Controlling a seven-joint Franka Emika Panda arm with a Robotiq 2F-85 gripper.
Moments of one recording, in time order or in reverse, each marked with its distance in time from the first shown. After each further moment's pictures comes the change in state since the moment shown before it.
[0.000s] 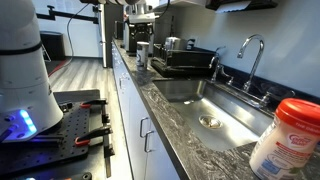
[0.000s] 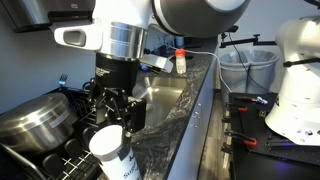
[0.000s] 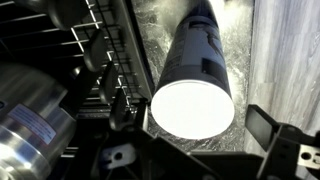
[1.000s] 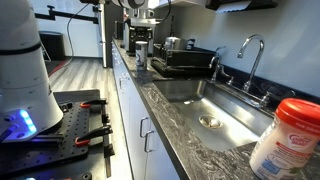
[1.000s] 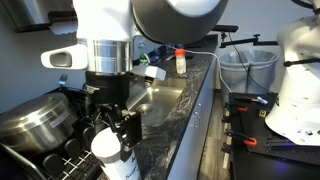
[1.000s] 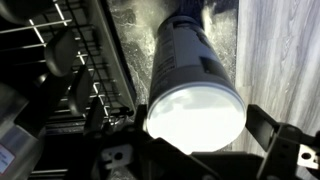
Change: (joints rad) arm -0.066 0.102 0.078 0.101 0.033 -0.112 -0.023
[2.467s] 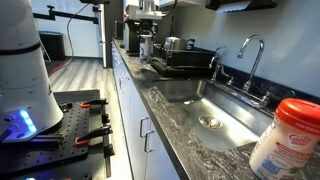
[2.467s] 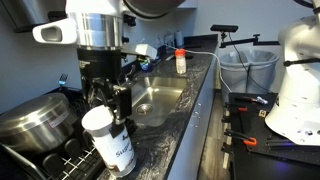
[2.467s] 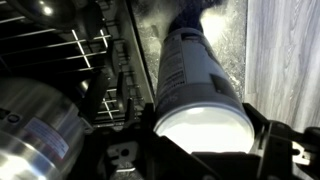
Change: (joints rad) arm -0.055 -0.037 -0.002 0.081 -0.039 -0.149 0.001
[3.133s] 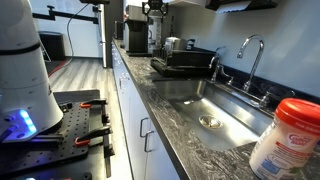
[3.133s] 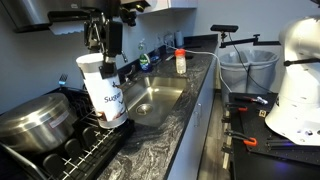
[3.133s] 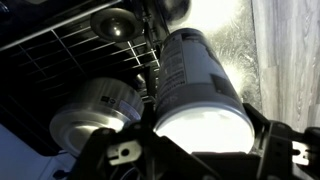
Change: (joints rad) arm -0.025 -0.173 -0.108 0.050 0.098 -0.144 0.001
